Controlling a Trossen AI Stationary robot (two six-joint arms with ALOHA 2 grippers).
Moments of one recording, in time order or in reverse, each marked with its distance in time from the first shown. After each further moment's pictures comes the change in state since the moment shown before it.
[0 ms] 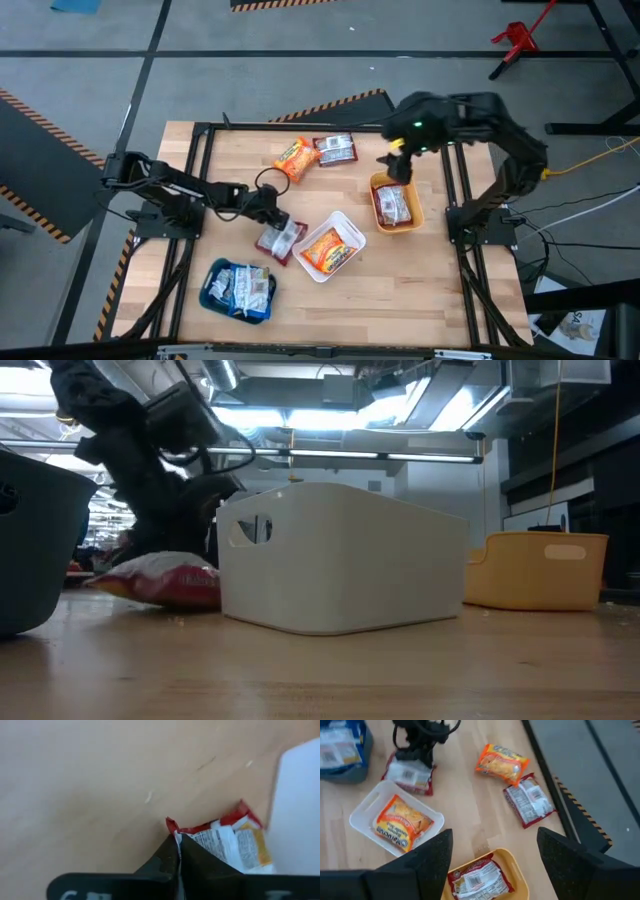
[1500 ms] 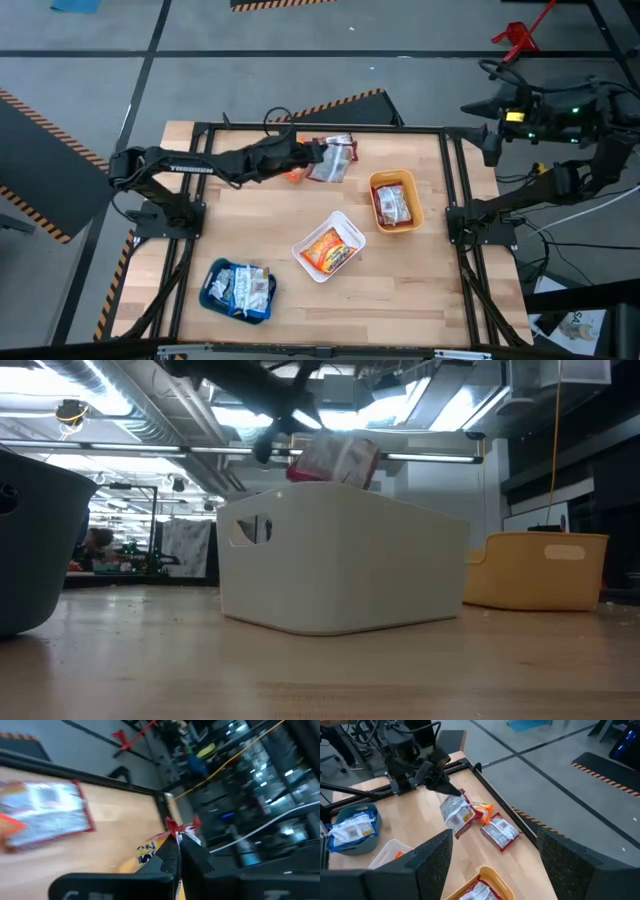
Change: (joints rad) left arm 0.162 0.036 0.543 0.168 -0.332 -0.034; right arm -0.001 -0.410 -0.006 0.000 0.150 0.144
